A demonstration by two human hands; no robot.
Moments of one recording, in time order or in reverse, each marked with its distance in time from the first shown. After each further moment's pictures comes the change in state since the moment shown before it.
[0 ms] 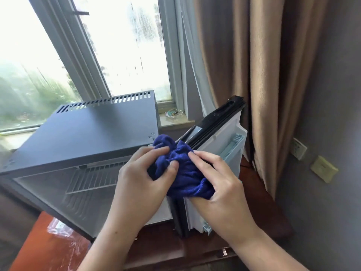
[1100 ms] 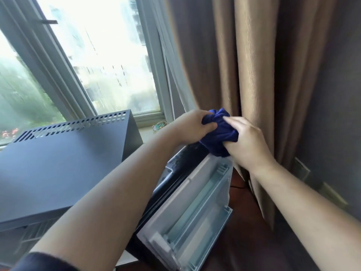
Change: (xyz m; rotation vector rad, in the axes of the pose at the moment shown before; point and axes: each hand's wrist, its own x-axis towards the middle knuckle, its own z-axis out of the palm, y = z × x) left_hand 0.259 0.048 0.188 0.256 -0.685 0.094; right_hand 0.191 0.183 -0.097 -0.318 -0.016 0.251
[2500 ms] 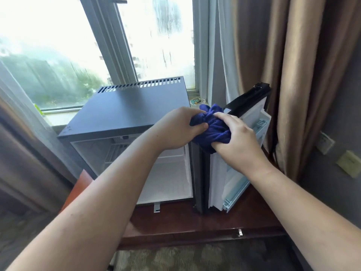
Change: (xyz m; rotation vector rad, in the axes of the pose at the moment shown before) left_hand -0.291 -0.054 -0.037 -0.007 0.155 -0.032; right_hand -0.189 -0.189 0.054 0.152 -0.118 -0.068
